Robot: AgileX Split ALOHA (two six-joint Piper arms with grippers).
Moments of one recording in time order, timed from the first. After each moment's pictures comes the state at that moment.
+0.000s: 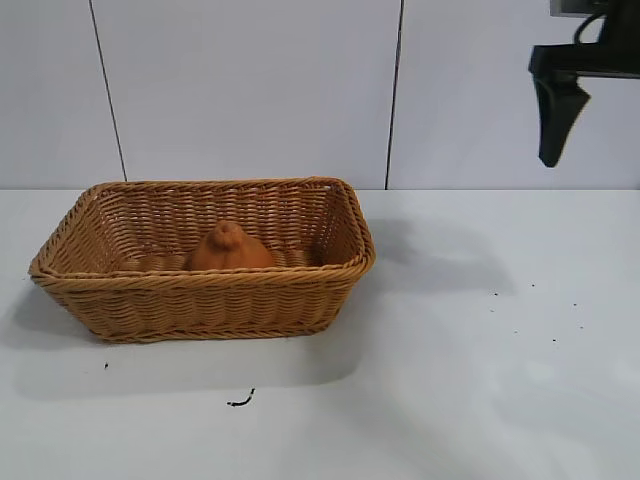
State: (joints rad) left arm -0.03 -0.01 -0.50 0.00 1.06 -0.04; right arm 0.06 1.38 -1.07 0.00 1.22 0.02
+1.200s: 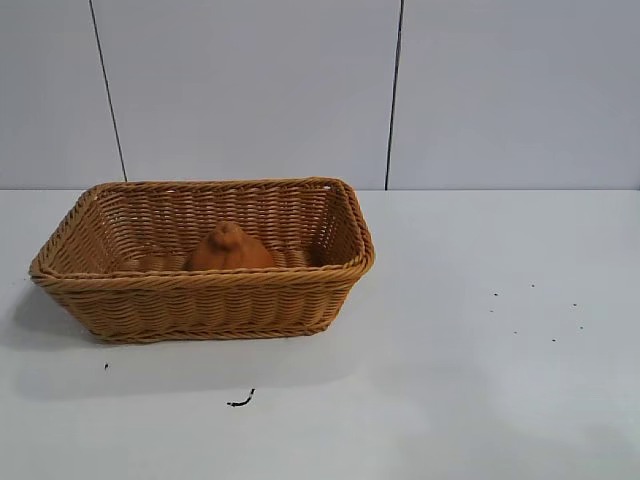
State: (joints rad) left arm -0.03 -0.01 -0.50 0.00 1.06 -0.04; right arm 0.06 0.12 -0.49 0.01 1.02 0.00
